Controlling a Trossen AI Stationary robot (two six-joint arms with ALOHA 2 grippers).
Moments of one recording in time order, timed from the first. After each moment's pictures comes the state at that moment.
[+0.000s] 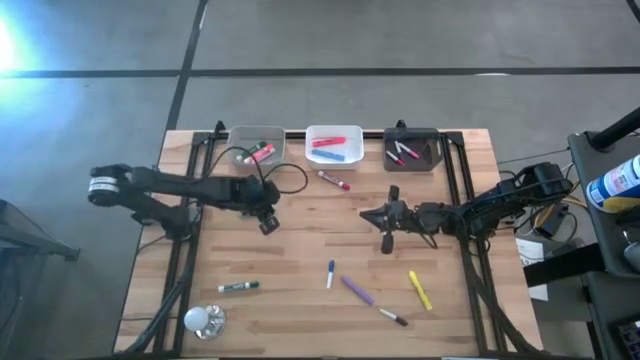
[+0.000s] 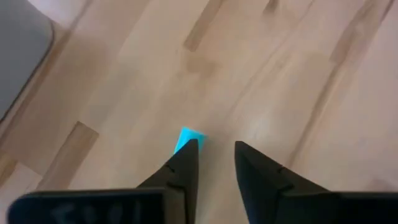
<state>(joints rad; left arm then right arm) 0.13 1.30 0.70 -0.50 -0.20 -0.34 0.14 1.40 0.25 1.05 0.34 0.12</state>
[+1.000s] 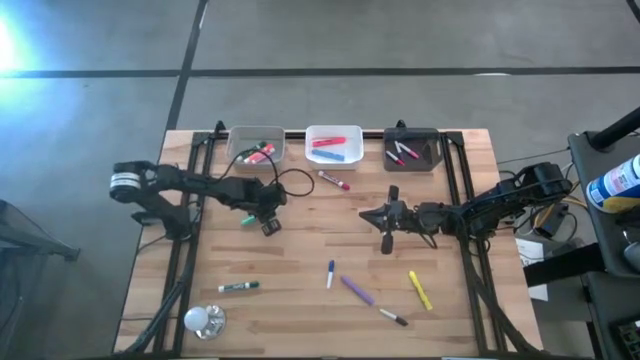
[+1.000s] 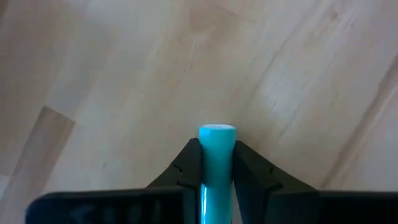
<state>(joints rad) 0.18 1.47 0.72 -0.50 -0.16 -0.29 0.14 1.40 0.25 1.05 0.33 0.12</state>
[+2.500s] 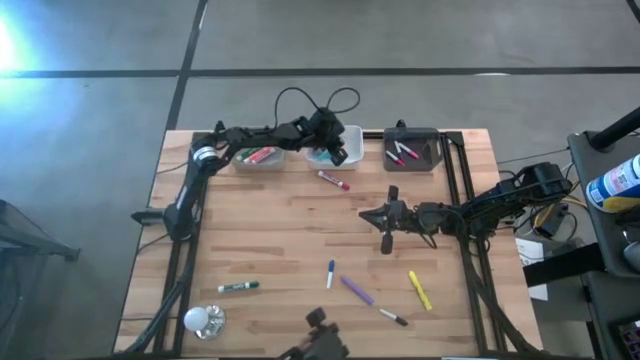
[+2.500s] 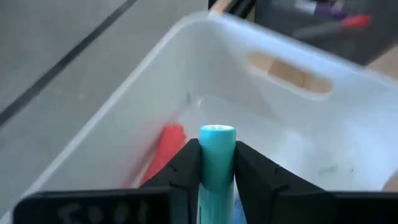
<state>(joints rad) 0.55 2.16 1.62 -0.14 0.00 0.03 0.14 1.40 0.25 1.05 0.34 0.14</state>
